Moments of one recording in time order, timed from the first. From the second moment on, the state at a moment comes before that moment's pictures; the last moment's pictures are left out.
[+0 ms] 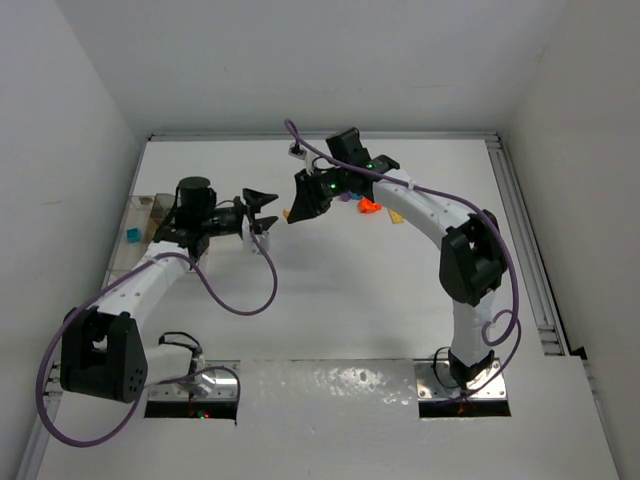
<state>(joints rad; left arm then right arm) -0.16 1.23 0.80 -0.06 0.98 1.43 0.58 1.97 1.67 -0.47 -0.80 0.03</state>
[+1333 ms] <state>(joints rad) 0.02 1.33 0.89 -0.21 0.73 1.15 0.47 1.77 1.40 -0.29 -0.67 0.18</state>
